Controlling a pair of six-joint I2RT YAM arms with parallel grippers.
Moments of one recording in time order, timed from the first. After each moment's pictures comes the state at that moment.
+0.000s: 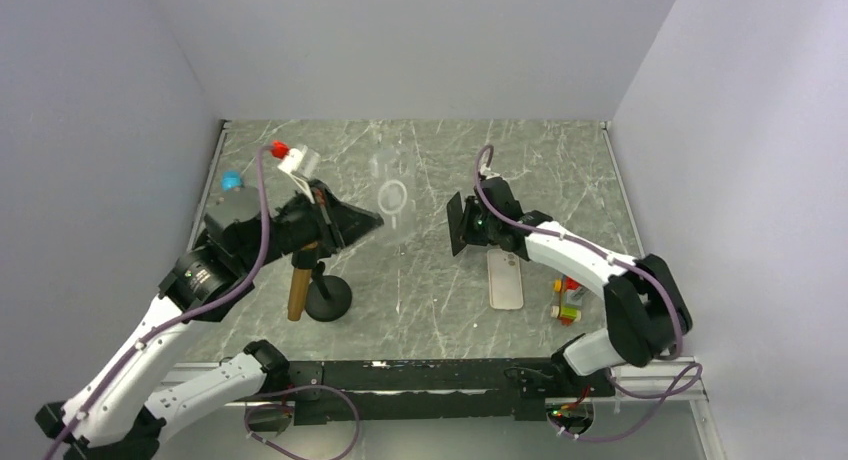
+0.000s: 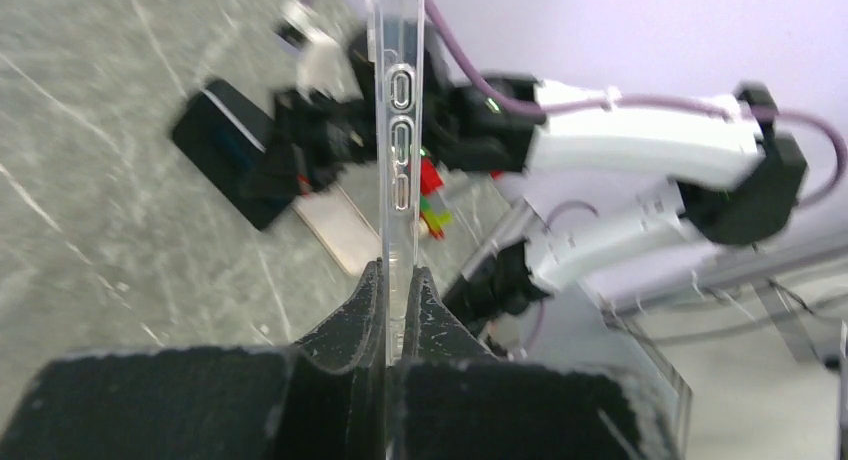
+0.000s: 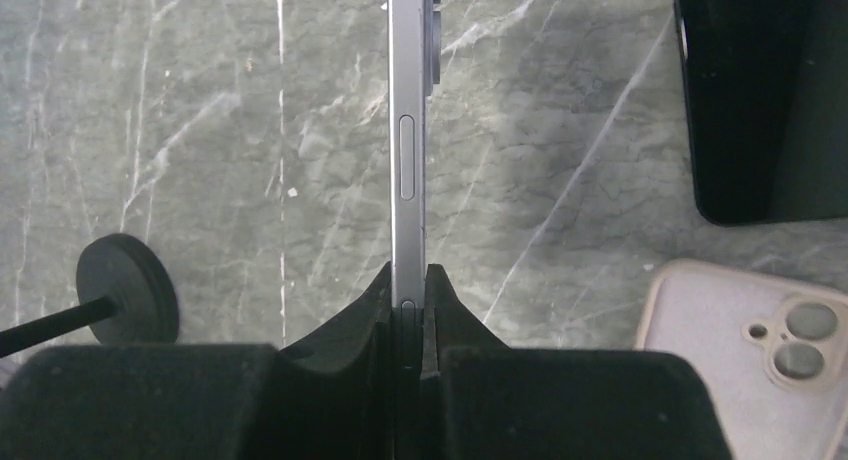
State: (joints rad) left arm -0.63 0.81 1.16 -0.43 0.31 -0.58; right arm 0.58 1.42 0.89 -0.23 0.01 0.62
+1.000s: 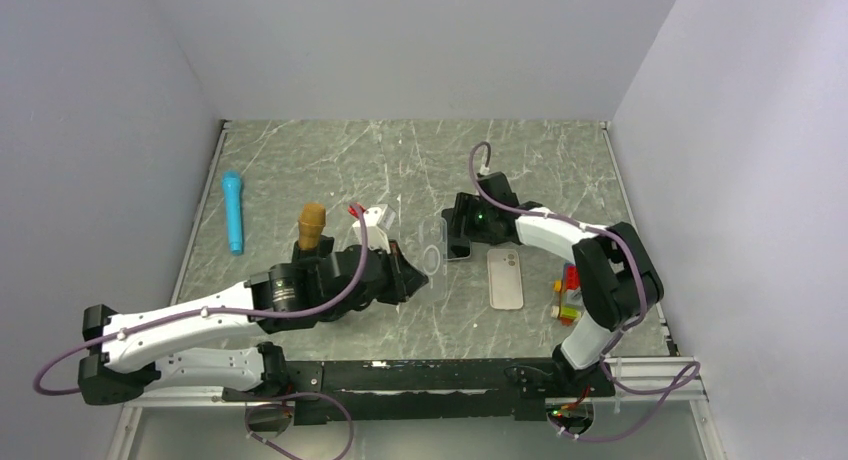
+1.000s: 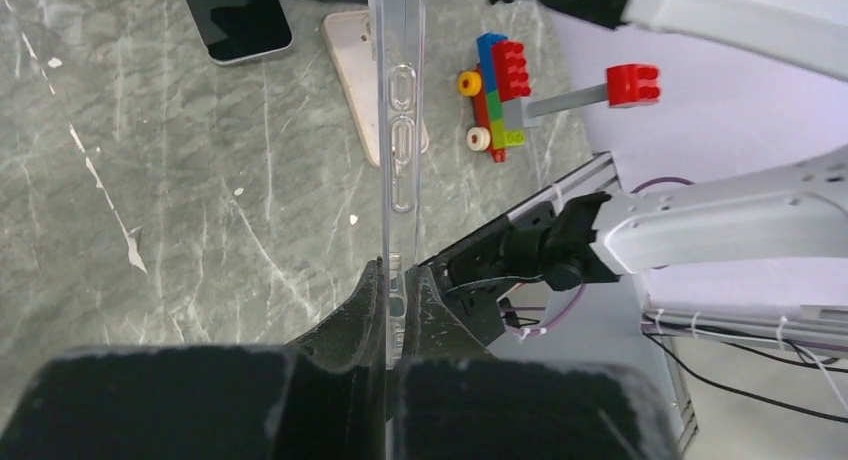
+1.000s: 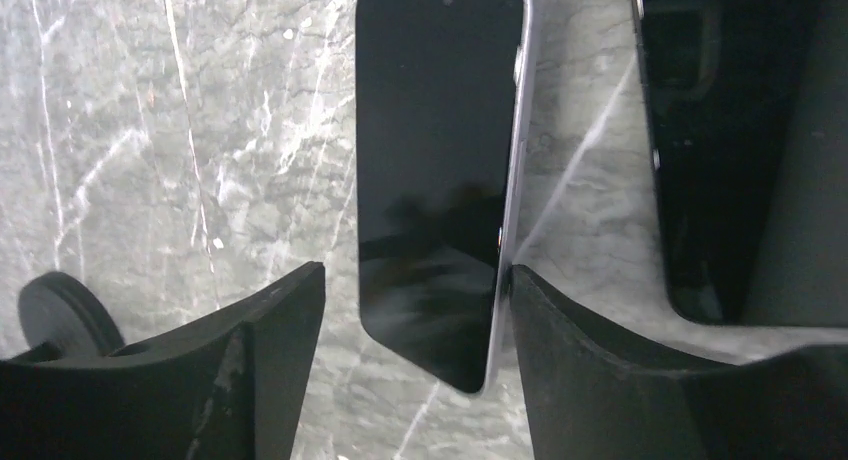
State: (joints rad) left arm -1.27 0.98 1.02 -0.50 -0.38 -0.95; right arm 0.45 1.68 0.93 -0.13 -0.13 0.59
